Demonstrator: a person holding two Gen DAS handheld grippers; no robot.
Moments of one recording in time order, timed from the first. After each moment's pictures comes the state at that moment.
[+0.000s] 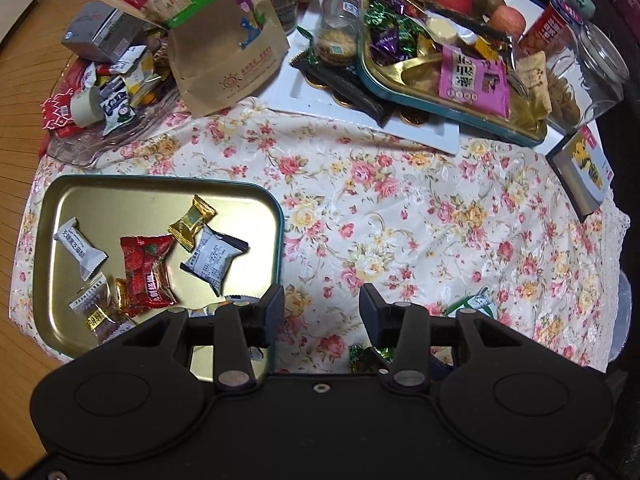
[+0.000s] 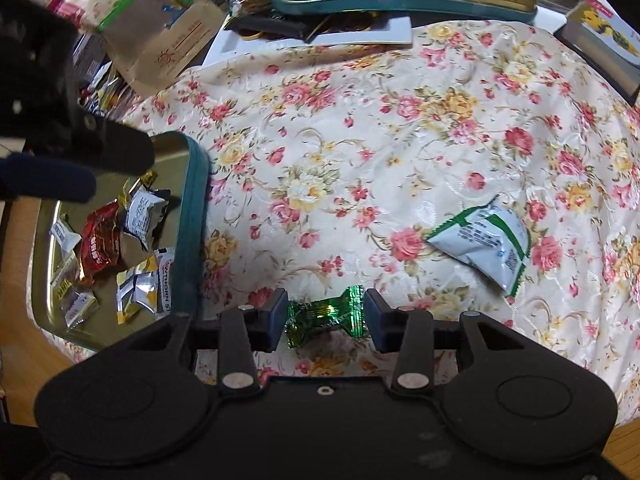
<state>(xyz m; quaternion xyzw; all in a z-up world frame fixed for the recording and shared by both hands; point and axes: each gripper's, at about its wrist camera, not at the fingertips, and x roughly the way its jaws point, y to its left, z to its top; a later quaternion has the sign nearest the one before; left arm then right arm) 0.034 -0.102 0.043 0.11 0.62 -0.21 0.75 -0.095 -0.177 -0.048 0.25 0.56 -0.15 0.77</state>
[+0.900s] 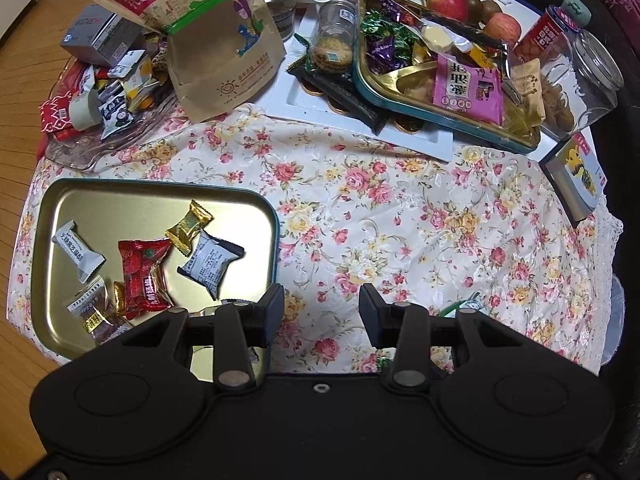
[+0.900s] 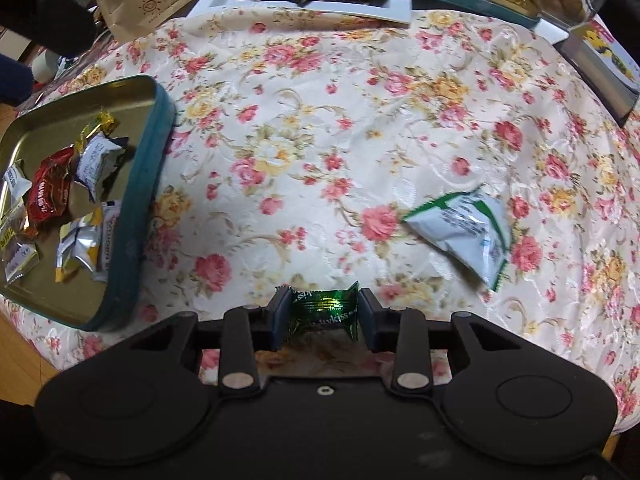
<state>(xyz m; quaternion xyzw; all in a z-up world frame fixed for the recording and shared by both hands) 0.033 -0.106 0.047 0.10 0.62 -0.22 0.75 -0.109 -0.183 -0.067 0.18 0.60 -0.18 0.76</state>
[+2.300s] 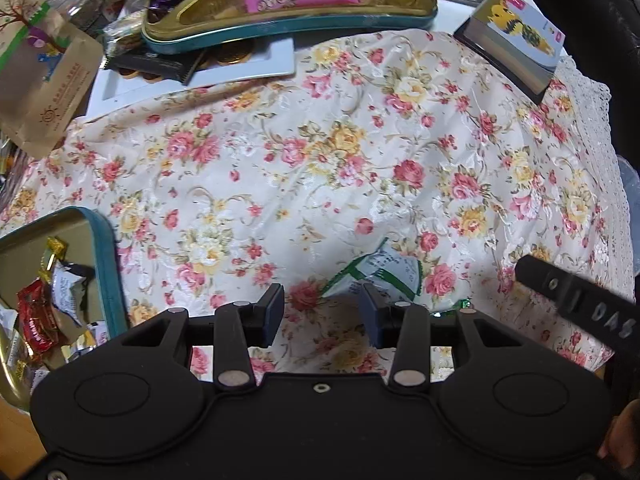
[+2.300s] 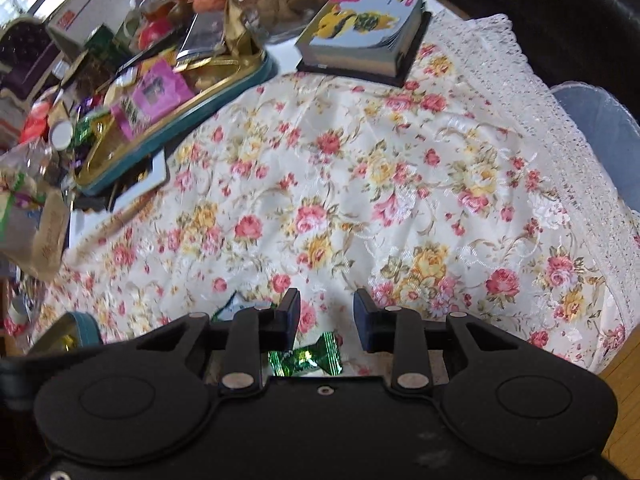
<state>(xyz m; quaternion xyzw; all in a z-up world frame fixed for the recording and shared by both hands) -0.053 -0.237 -0.028 0.24 0.61 -0.29 0.70 -0.210 -0.357 -0.008 0.40 0.46 -0.34 0.72</state>
